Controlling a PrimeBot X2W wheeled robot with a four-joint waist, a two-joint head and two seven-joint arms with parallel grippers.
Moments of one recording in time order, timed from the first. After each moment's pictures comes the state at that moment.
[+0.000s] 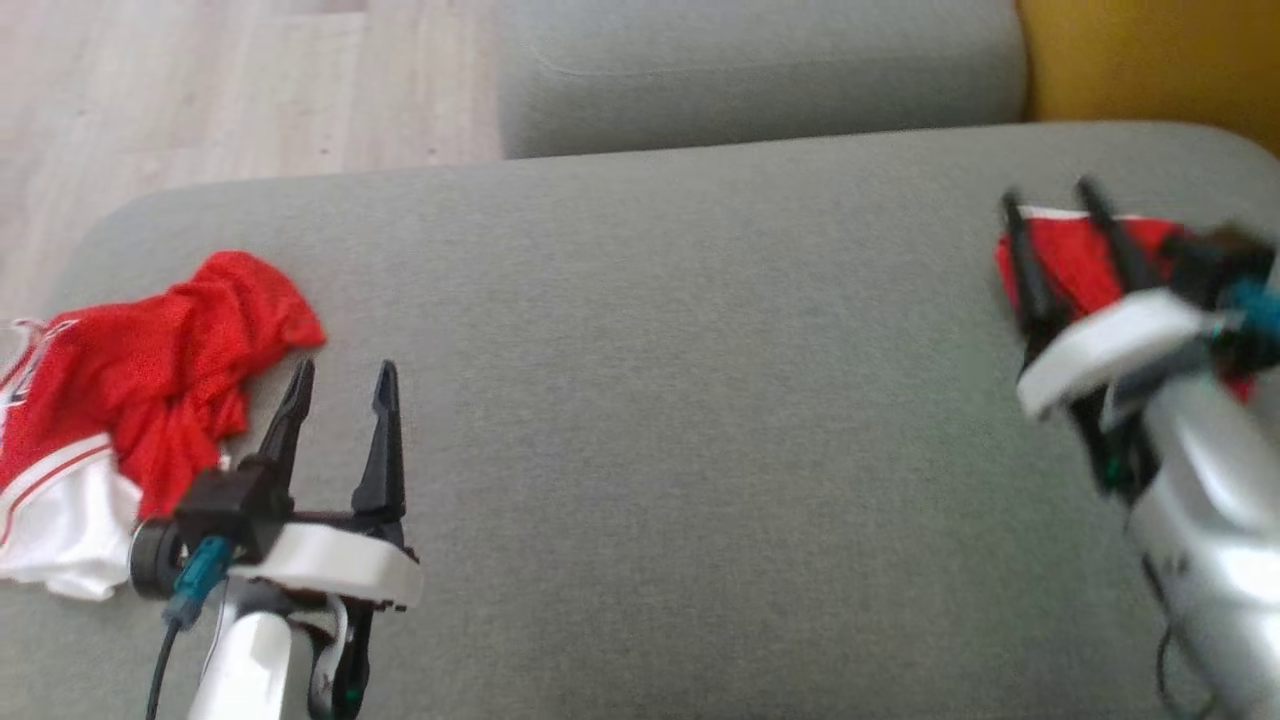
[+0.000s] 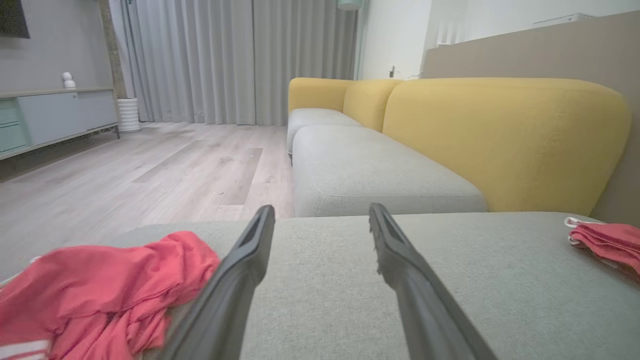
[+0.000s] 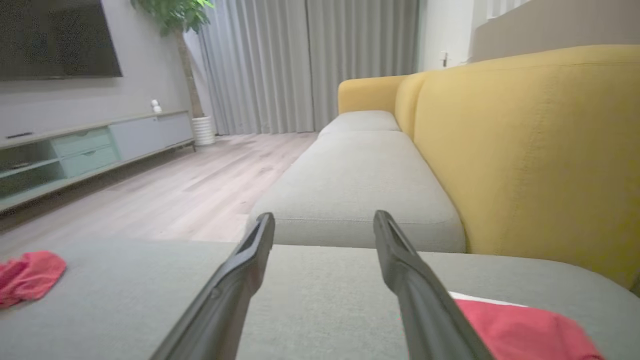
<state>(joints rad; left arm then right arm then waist) -0.09 0.07 -0.12 0.19 -0.14 -0.04 -0.26 -0.62 -0.34 0.43 0.76 0.54 0.12 -0.25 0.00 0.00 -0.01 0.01</state>
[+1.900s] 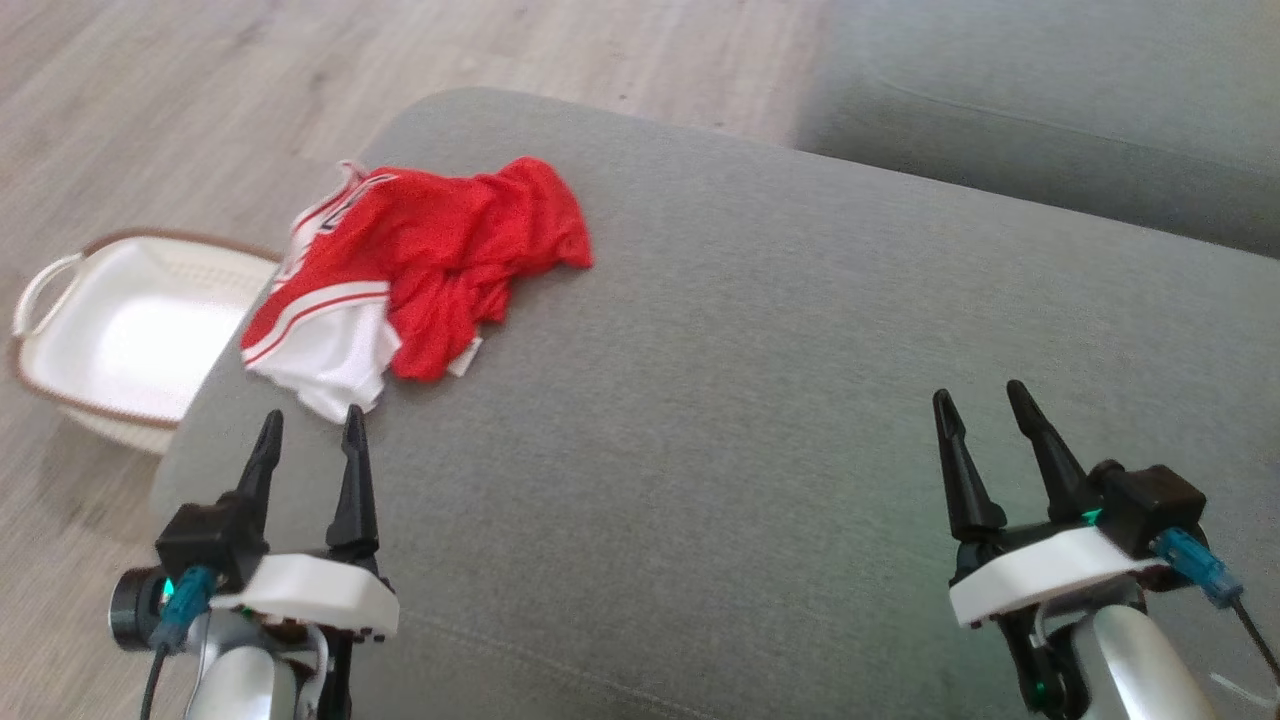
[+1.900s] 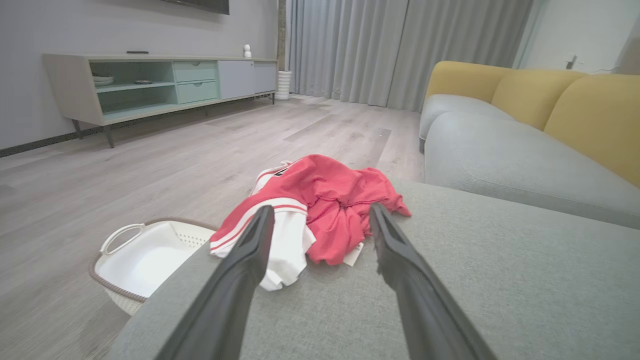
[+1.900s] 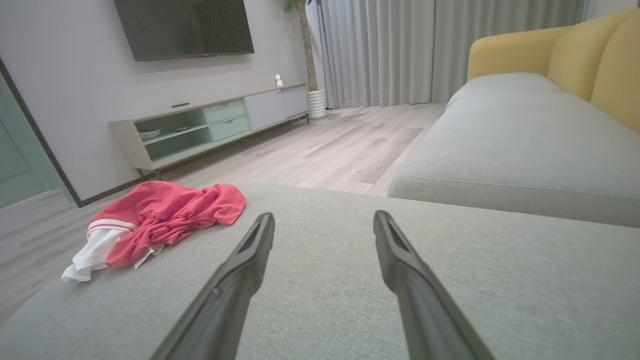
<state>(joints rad) -0.05 0.05 -0.04 0.24 -0.12 -0.03 -0.26 -0.09 -0.12 0.16 0.30 0.27 0.12 -0.21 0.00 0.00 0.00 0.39</state>
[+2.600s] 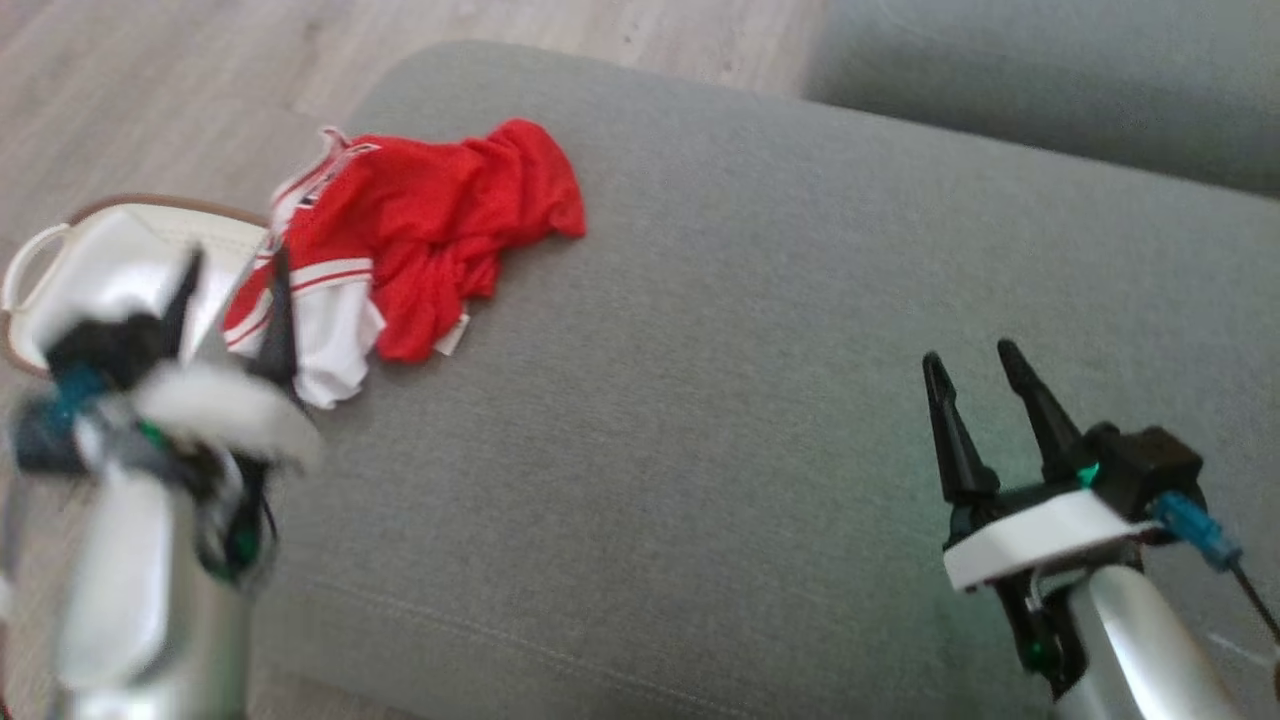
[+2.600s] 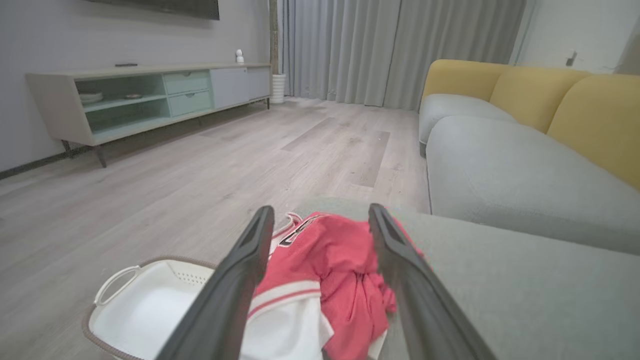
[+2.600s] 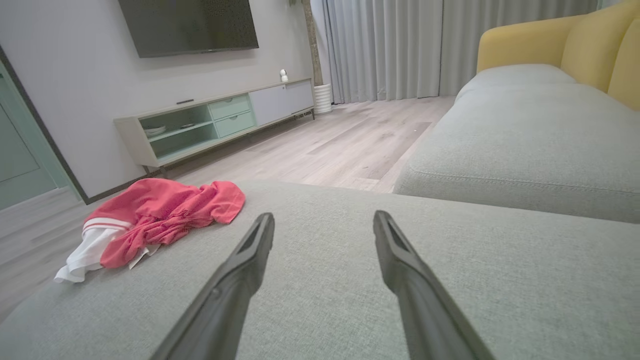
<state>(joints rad) -0.29 0.12 0.00 0.30 -0.16 -0.08 -0.11 -0.14 -0.14 0.19 0.30 0.28 0.12 -0.21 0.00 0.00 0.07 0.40</state>
